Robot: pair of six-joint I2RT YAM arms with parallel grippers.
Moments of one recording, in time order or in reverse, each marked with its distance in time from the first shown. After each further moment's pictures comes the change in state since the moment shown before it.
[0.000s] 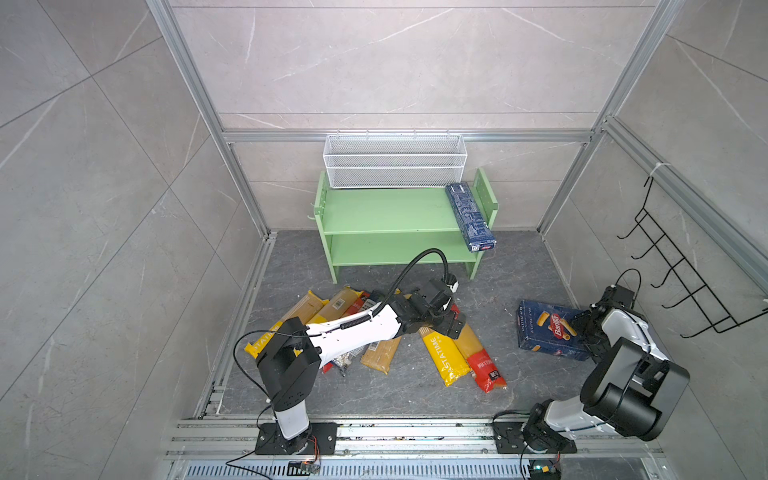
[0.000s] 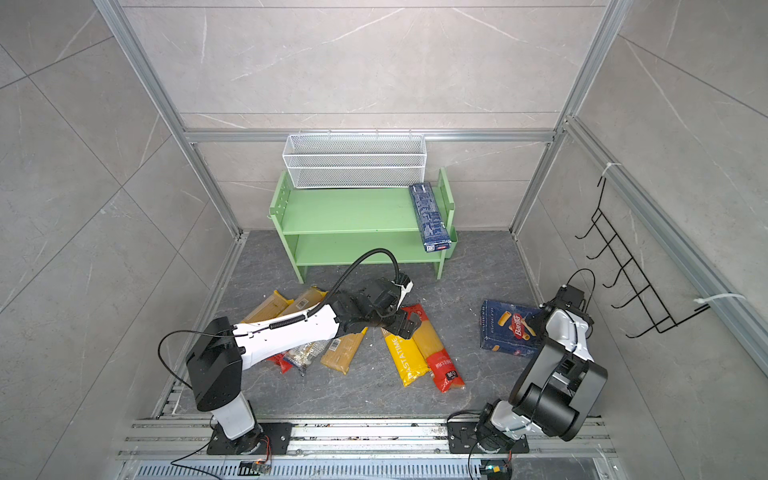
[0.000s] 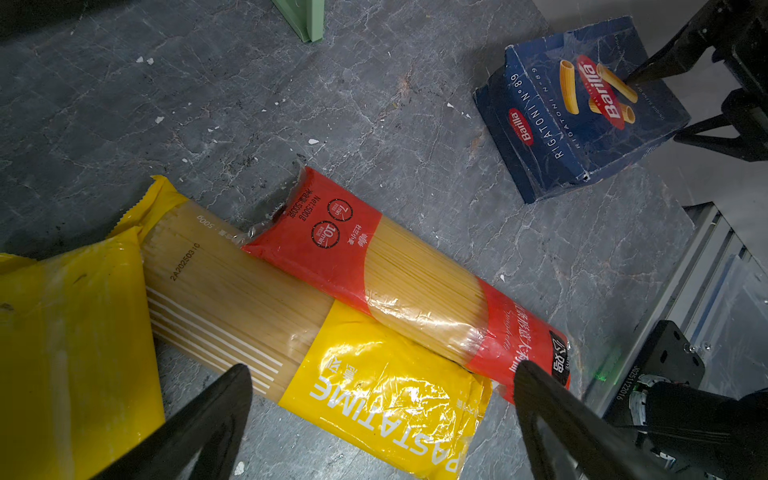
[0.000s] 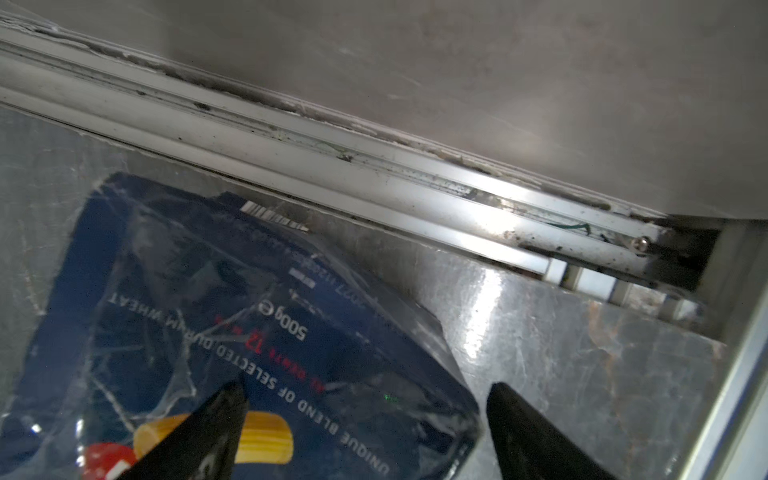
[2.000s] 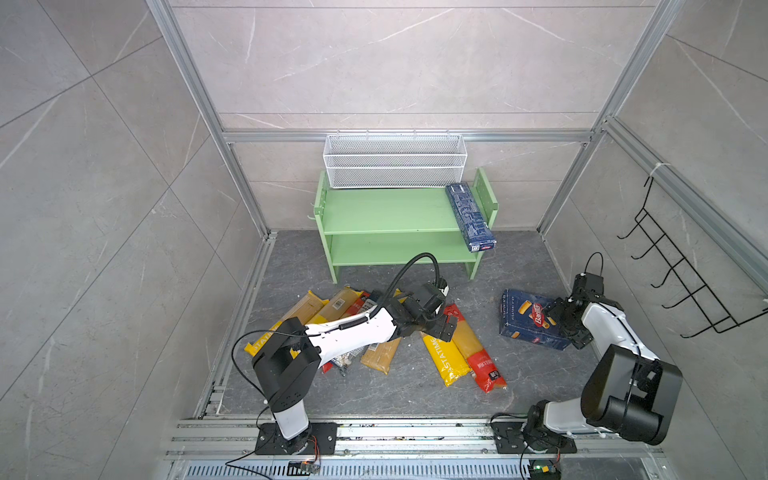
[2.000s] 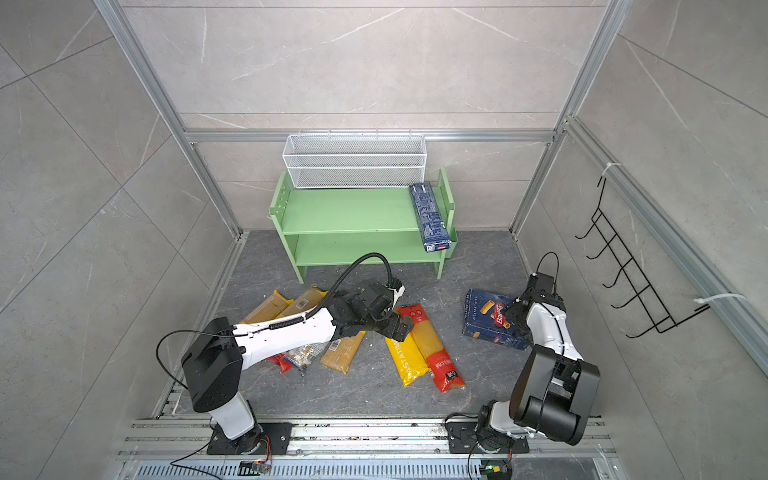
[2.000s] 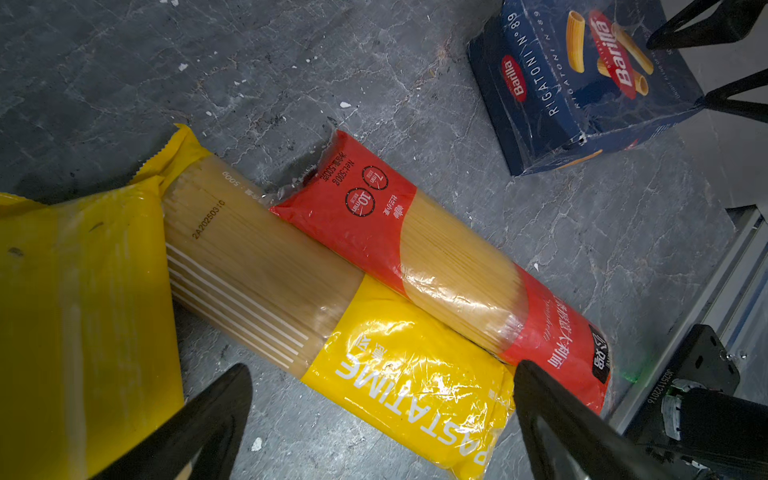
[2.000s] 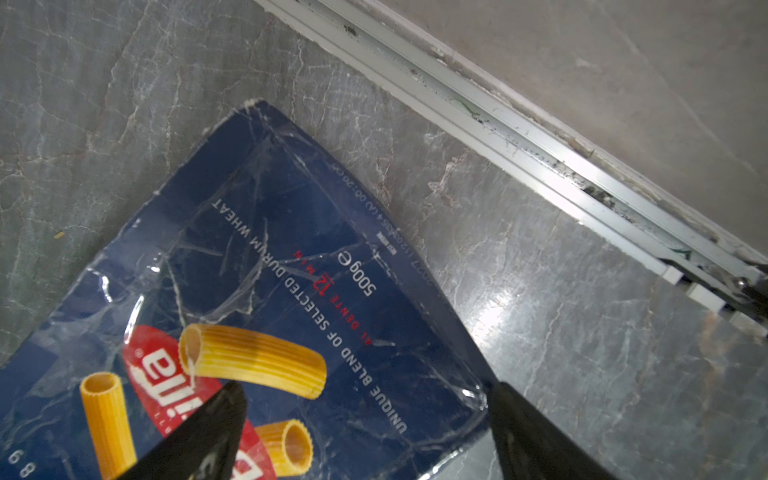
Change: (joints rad) left arm 0.022 -0.012 -0.092 0.031 0.003 -0.037; right arm 0.227 -0.041 -0.012 0.003 -0.024 -0.044
